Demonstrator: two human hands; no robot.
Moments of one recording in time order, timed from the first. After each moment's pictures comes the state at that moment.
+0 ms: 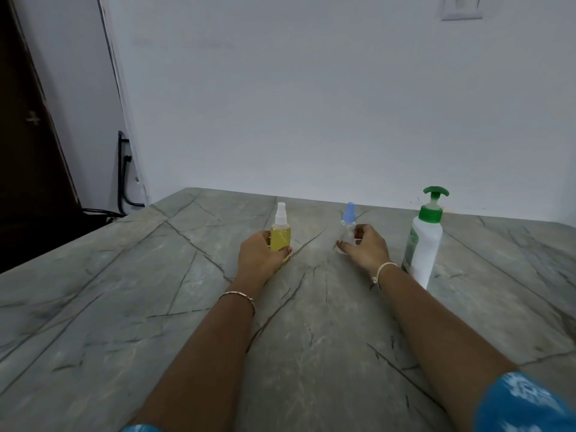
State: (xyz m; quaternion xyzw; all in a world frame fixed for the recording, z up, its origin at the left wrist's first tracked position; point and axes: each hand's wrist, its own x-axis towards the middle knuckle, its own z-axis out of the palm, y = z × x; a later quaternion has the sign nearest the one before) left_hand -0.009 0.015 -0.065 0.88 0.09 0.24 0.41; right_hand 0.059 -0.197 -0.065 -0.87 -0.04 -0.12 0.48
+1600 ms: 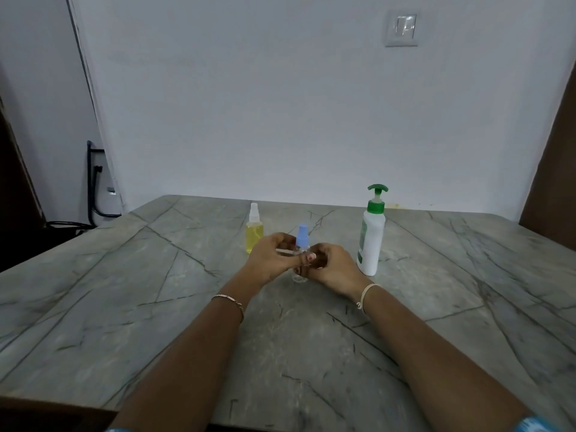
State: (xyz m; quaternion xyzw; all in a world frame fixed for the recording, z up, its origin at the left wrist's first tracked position) left_hand -0.071 -0.049 -0.044 0.82 -0.09 0.11 0.55; right_hand -0.056 -0.212 -0.060 -0.85 -0.20 -0.08 0.47
